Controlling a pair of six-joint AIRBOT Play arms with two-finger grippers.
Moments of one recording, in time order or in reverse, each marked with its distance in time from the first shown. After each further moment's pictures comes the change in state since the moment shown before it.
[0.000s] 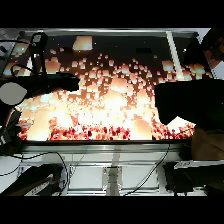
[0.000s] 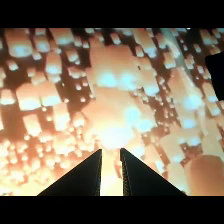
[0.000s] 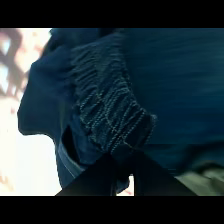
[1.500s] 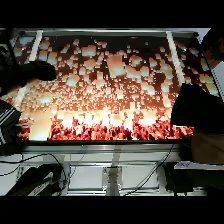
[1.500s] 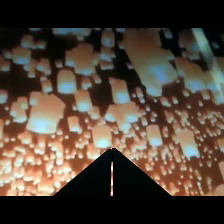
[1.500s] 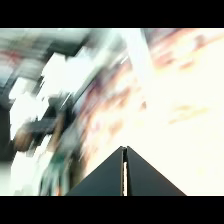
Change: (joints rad) left arm 0.164 0.087 0.067 0.152 0.024 0.000; right arm 0.096 0.129 -0.026 0.890 -0.115 -0.046
